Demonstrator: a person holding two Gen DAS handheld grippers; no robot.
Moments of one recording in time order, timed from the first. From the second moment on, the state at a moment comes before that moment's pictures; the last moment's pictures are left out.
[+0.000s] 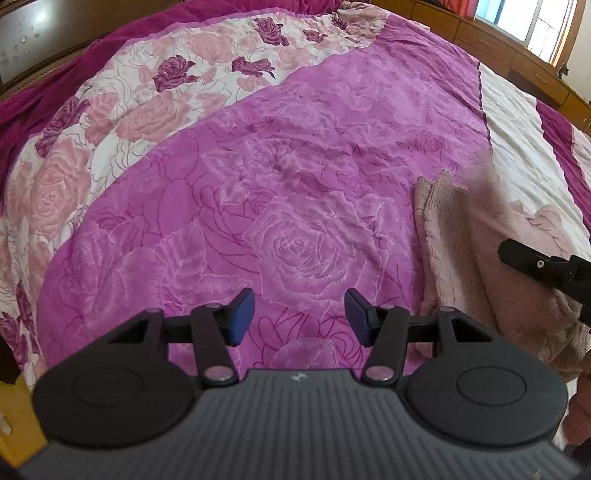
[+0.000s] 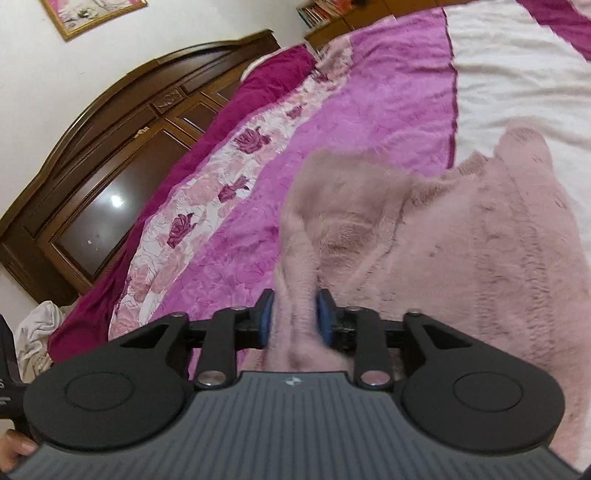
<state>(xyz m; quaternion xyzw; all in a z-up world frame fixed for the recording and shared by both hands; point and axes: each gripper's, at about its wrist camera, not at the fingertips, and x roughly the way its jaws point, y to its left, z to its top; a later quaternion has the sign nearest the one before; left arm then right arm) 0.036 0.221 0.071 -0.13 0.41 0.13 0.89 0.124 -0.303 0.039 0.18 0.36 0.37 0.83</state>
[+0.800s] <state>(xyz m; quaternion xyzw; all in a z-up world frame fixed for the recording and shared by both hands) 0.105 0.159 0.080 -0.16 0.40 0.00 0.90 0.085 -0.432 0.070 0.16 0.31 0.26 0.90</state>
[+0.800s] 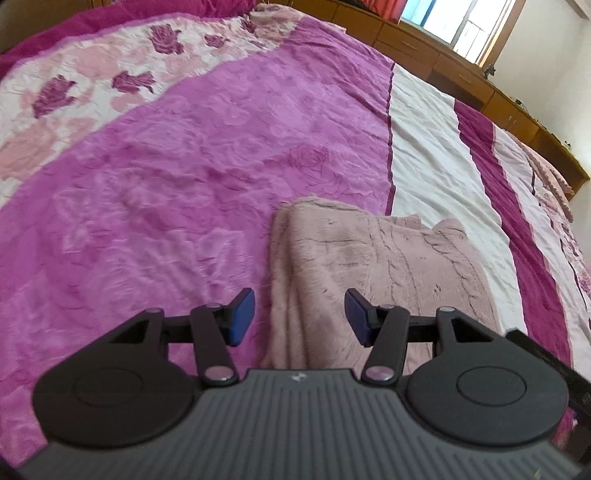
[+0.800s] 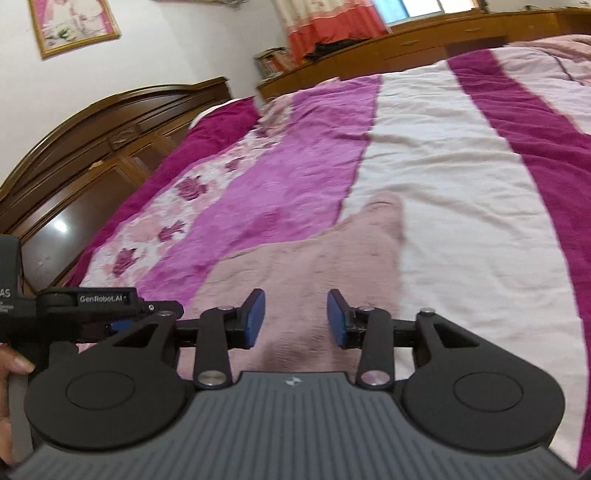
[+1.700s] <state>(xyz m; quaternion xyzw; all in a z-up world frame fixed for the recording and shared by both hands) 0.133 0.151 0.052 -0.13 0.40 0.00 0.91 0.080 -0.421 0.036 0.16 0.35 0.27 0.88</state>
